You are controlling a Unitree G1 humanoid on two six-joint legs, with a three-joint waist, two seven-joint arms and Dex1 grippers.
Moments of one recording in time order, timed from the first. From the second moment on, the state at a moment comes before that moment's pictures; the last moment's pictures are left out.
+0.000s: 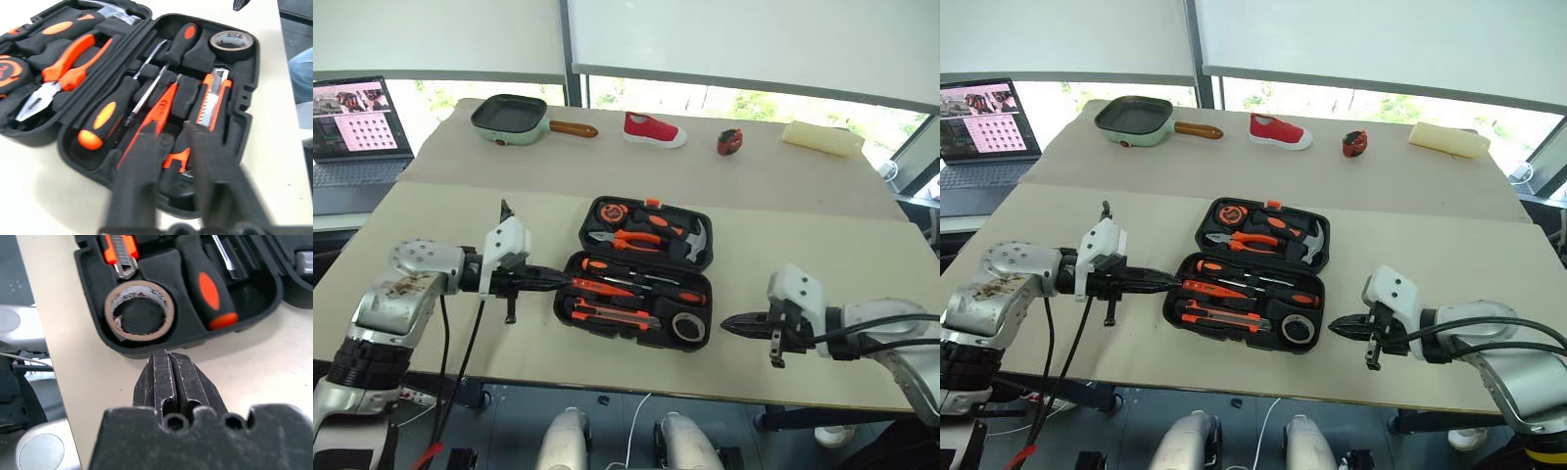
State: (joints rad) left arm -0.42 0.87 -0.05 0.00 -0.35 0.38 -1.27; right arm -0.08 -0.95 -0.05 -0.48 0.45 0.73 0.97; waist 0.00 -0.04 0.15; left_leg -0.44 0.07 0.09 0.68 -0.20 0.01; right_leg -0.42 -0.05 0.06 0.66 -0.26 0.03
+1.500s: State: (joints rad) left arm -0.33 0.81 -0.04 -0.01 -0.33 0.57 -1.15; right arm -0.12 -0.90 -0.09 -0.35 0.32 0.73 0.91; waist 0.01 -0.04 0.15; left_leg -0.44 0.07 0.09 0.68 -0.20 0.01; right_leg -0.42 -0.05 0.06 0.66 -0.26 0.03
